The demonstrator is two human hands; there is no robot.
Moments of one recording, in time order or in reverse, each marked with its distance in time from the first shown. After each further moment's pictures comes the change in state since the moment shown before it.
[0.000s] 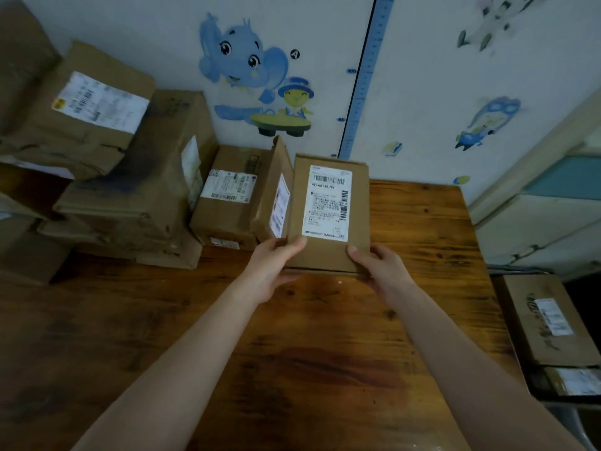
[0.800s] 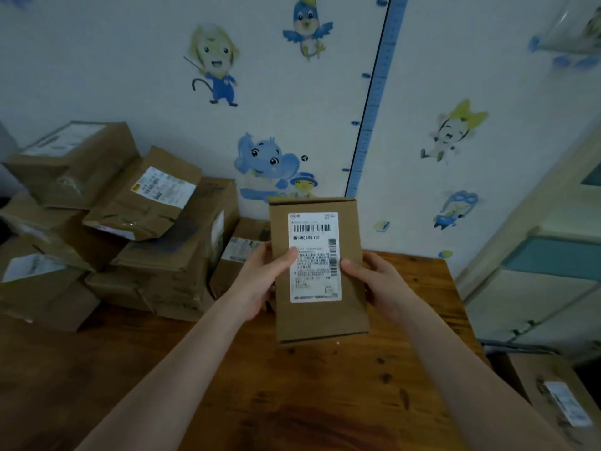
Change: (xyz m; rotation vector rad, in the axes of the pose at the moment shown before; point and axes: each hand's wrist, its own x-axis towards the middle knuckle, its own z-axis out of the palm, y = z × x) left_hand -0.082 0.079 -0.002 0.094 -0.043 0.373; right_hand -0.069 -0.097 0.008 -0.006 -0.258 -0.276
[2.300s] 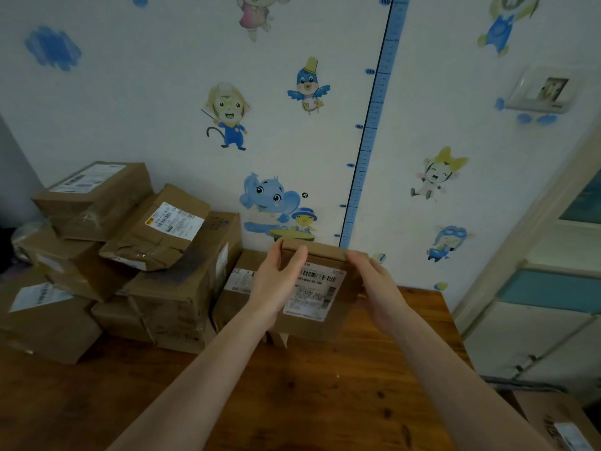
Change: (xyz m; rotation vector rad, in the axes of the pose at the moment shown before) left_hand -0.018 0.042 0.024 0.192 0.123 0.276; right_hand -0.018 -0.048 0.030 0.012 0.128 -0.111
